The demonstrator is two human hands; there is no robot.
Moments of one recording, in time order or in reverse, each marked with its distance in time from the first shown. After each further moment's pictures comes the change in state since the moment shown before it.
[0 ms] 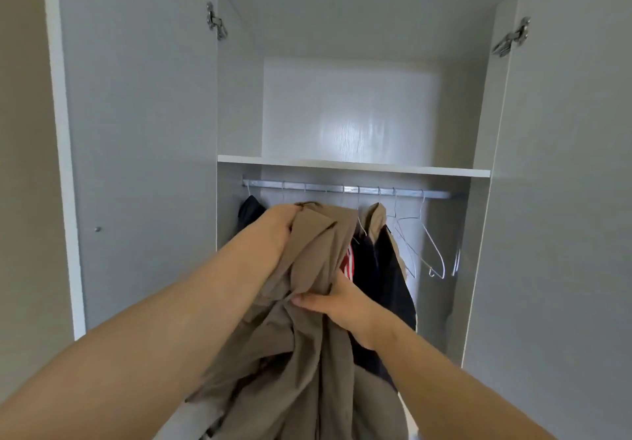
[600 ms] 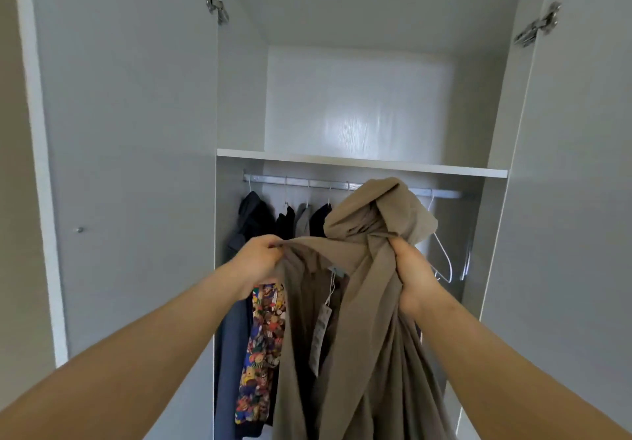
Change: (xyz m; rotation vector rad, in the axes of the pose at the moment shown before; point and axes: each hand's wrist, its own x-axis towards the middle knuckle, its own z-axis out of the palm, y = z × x) left_hand 0.054 -0.052 -0.071 0.592 -0.064 0.184; right_hand 0.041 -0.018 -0.063 0.488 0.518 0.062
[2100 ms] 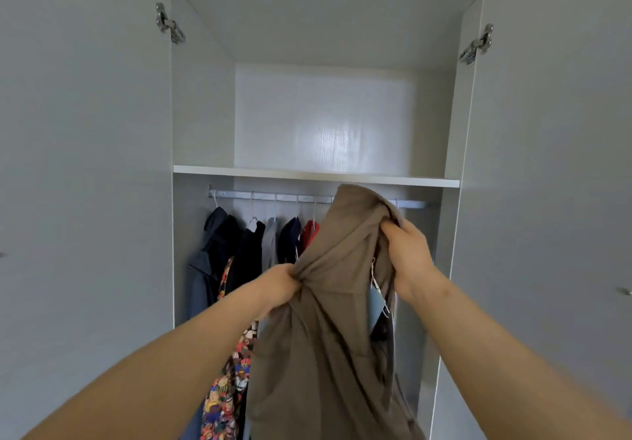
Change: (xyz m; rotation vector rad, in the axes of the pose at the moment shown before) left_hand 0.017 0.021 0.112 0.143 -0.194 -0.022; right_hand 0.000 -0.074 -0.051 -0.133 0.100 -0.336
